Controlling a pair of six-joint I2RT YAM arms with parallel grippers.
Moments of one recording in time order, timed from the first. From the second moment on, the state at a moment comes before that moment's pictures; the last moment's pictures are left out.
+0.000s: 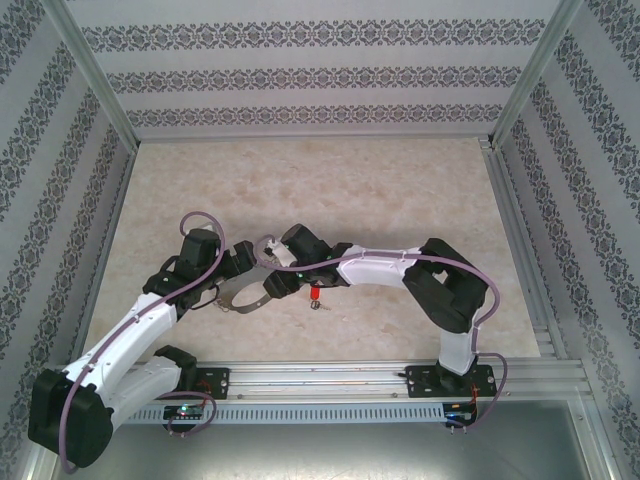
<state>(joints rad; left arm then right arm) -0.33 0.93 0.58 -0.42 -0.03 -0.71 0.92 1.88 1.13 -0.12 -0.35 0.28</state>
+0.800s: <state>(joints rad) -0.33 0.93 0.58 -0.43 -0.03 -0.71 0.92 1.94 1.17 -0.12 -0.36 0.28</state>
